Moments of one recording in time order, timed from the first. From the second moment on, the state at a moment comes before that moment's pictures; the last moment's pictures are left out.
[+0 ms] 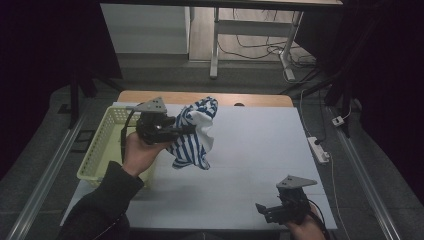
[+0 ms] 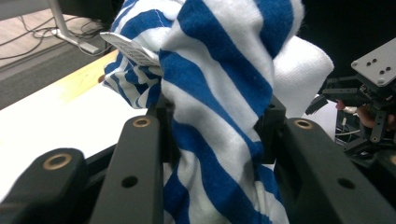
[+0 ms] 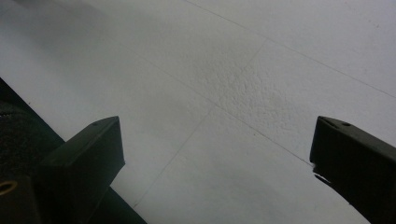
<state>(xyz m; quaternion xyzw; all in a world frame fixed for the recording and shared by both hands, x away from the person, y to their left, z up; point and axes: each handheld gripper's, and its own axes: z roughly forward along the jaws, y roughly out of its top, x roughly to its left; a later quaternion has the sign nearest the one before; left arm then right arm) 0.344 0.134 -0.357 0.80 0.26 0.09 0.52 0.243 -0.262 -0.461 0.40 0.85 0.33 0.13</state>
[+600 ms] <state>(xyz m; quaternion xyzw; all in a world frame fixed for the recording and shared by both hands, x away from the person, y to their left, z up) 0.368 0.090 -0.397 0.82 0.28 0.09 0.48 0.243 -0.262 -0.461 0.40 0.85 0.33 0.13</state>
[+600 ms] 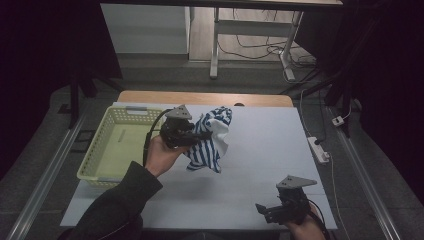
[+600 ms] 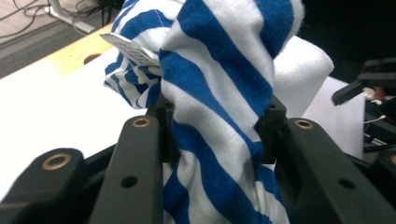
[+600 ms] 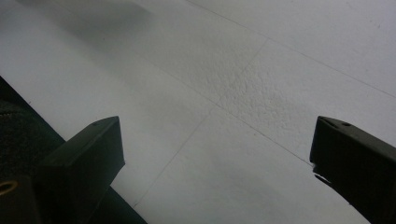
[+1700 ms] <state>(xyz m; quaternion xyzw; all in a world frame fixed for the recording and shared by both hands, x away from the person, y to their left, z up) 0.385 0.047 -0.488 0.88 0.29 0.05 0.37 0.244 -0.261 -0.461 0.39 0.85 0.33 0.12</state>
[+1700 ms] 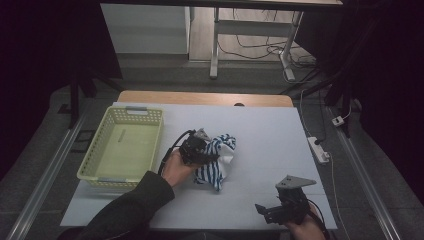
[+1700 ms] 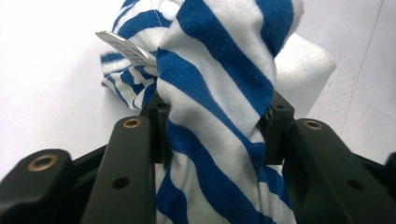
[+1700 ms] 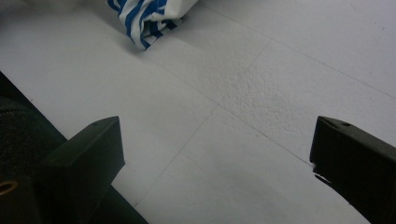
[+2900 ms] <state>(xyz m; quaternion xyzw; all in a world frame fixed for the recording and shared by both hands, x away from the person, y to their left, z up) 0.391 0.042 -0.515 0.88 0.32 0.03 0.35 0.243 -0.261 -0.461 0.38 0.85 0.33 0.13</state>
